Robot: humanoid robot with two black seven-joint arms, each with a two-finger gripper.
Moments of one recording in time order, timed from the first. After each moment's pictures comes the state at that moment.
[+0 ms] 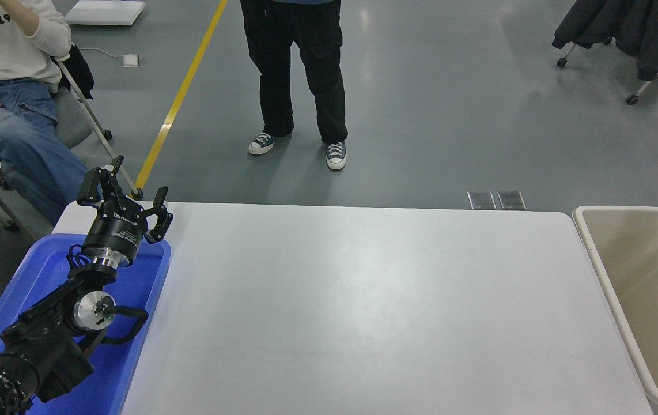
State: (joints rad) left arm -0.59 0.30 -0.87 -0.46 0.19 -0.49 -0.64; right arm 0.65 -0.68 0.27 -0.01 -0.08 0.41 0.23
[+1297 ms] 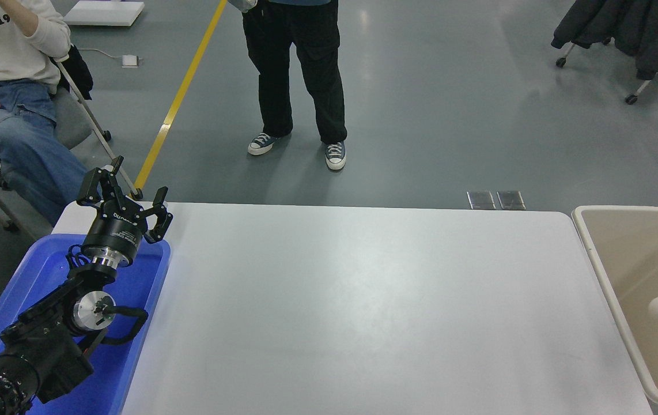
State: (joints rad) left arm -0.59 0.30 -0.87 -0.45 0.19 -0.49 -0.64; right arm 0.61 -0.39 0.41 -0.04 0.28 0.00 -0.09
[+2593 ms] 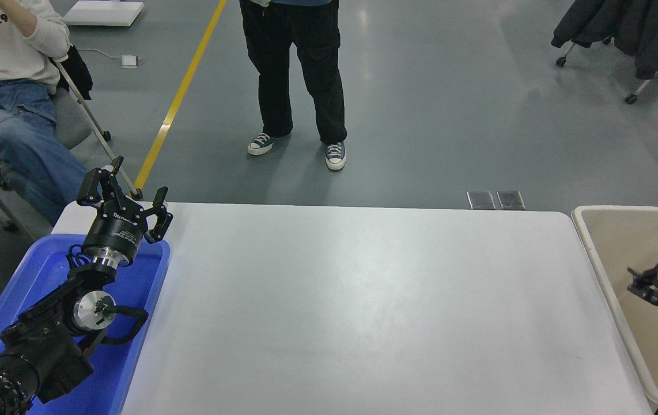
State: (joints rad) left arm -0.59 0.30 -0.87 -0.45 0.19 -0.49 -0.64; right arm 0.85 -0.41 0.42 -0.01 0.28 0.39 -0.08
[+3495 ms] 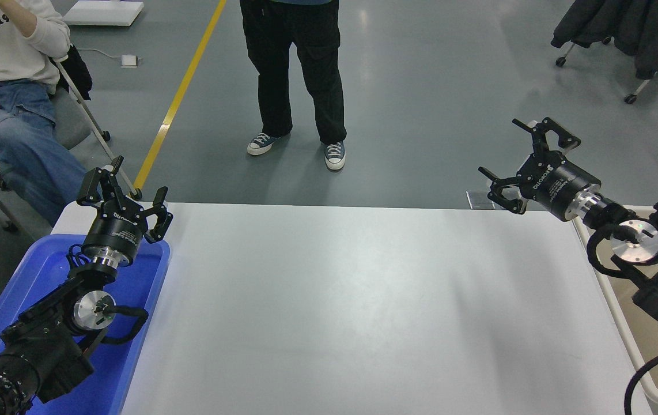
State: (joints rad) left arm -0.59 0.30 -0.87 -0.46 0.19 -0.49 -0.64; right arm 0.88 -0.39 0.46 0.57 0.27 0.51 0.08
